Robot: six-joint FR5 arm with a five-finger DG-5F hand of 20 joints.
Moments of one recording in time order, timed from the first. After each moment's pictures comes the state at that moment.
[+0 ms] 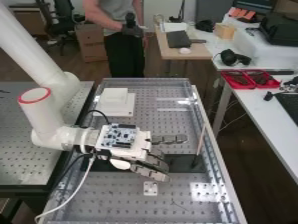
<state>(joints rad) 1.39 -2.18 -1.97 -2.12 -1.55 -0.55</state>
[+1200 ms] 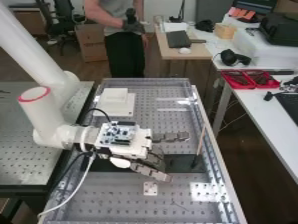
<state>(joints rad) 1.39 -2.17 -1.98 -2.07 -1.51 -0.56</state>
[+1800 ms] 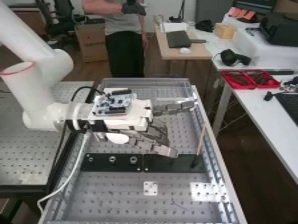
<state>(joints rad) 1.40 -2.01 -1.97 -2.16 -1.53 -0.60</state>
